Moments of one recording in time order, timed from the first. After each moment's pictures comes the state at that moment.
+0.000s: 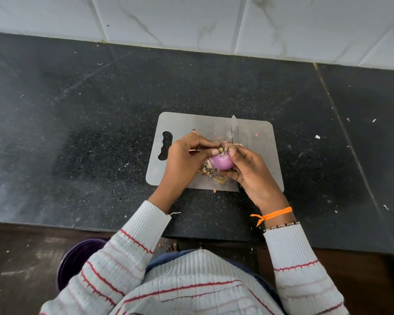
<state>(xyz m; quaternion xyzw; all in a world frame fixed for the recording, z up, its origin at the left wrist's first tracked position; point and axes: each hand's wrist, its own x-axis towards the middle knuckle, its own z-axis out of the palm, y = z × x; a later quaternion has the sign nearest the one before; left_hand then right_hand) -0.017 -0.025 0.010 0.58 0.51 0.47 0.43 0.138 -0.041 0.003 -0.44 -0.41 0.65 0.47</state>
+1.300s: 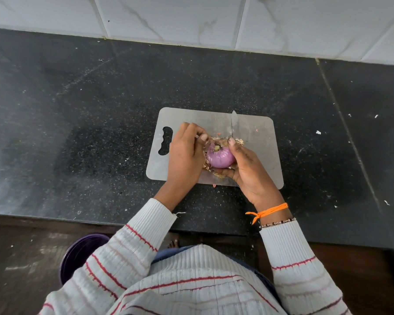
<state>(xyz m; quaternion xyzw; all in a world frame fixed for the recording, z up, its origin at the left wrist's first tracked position) -0.009 -0.028 -0.002 0.64 0.55 0.48 0.23 0.124 -0.046 0.006 -0.51 -0.38 0.63 0.45</state>
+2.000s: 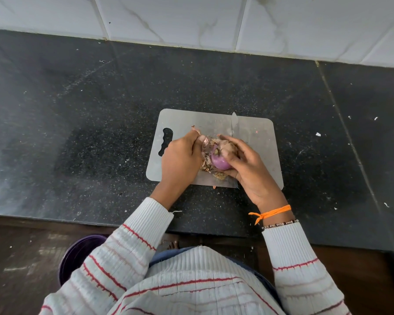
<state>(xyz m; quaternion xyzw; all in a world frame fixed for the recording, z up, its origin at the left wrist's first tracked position) -0.017 -0.026 0.000 0.65 0.62 0.38 0.20 0.138 -0.044 -0.002 -0.50 -0.46 0.60 0.43</state>
